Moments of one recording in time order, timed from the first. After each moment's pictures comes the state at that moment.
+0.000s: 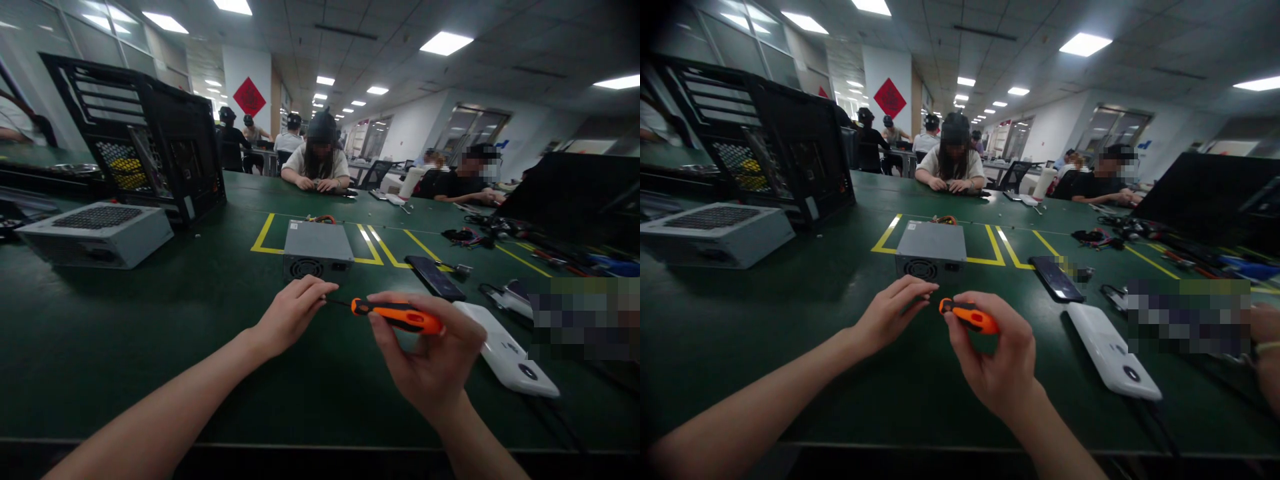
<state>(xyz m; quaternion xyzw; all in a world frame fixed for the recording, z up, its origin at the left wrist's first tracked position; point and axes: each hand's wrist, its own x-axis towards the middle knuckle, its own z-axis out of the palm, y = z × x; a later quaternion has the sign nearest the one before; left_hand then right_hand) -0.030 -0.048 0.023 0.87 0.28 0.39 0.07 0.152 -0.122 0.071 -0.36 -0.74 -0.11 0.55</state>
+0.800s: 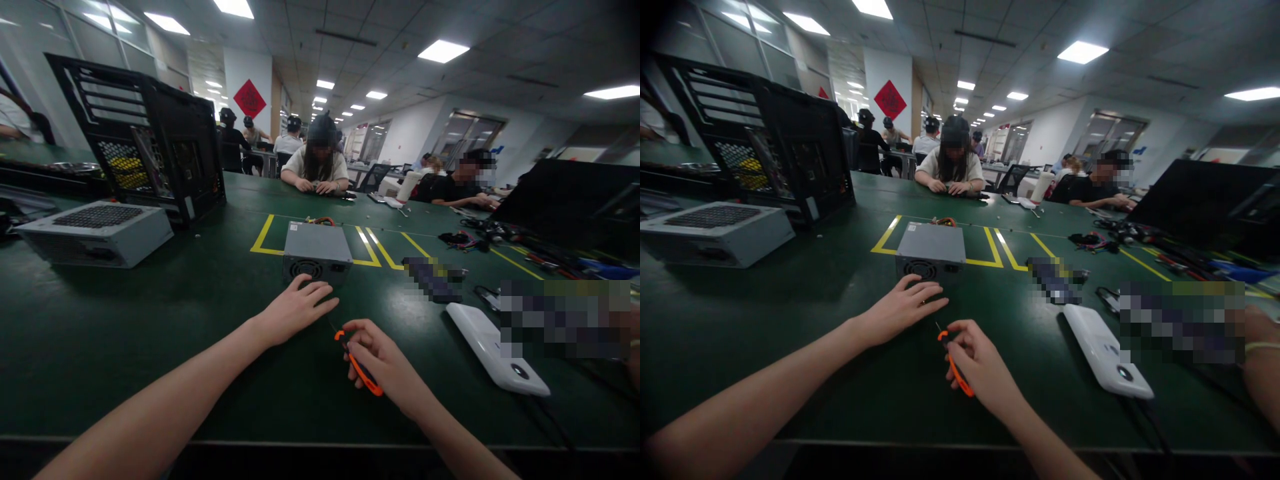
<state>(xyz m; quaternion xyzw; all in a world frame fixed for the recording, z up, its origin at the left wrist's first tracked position) -0.030 -0.035 0.024 0.95 0.22 0.14 -0.16 0.155 -0.125 0.024 -0.54 -0.55 0.52 0.36</state>
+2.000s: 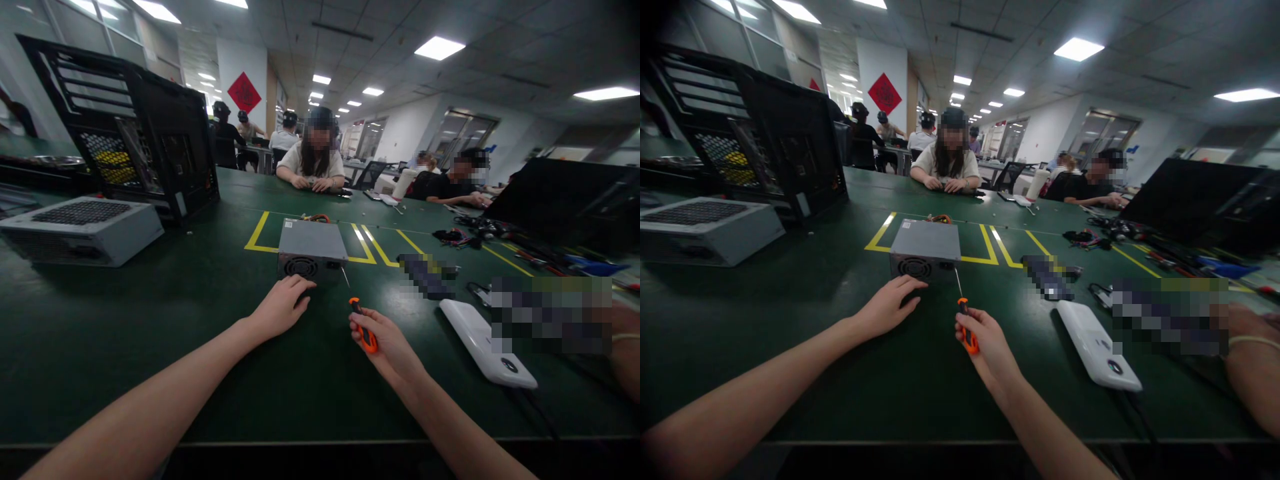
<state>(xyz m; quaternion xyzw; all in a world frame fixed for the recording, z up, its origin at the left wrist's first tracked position) -0.030 -0.021 0.001 0.87 0.38 0.28 0.12 0.164 -0.095 0.024 -0.52 -0.22 0.62 0.55</state>
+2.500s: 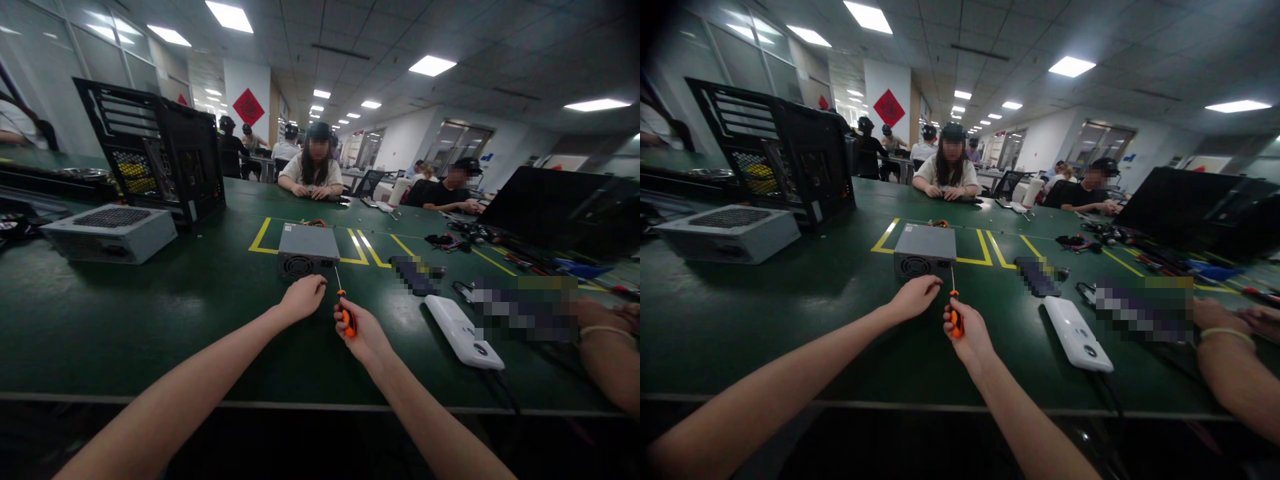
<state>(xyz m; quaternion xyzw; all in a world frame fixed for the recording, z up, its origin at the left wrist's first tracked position) 0.021 -0.026 0.008 0.78 0.45 0.32 0.29 0.150 -0.100 0.020 -0.45 -0.15 0.67 0.58</state>
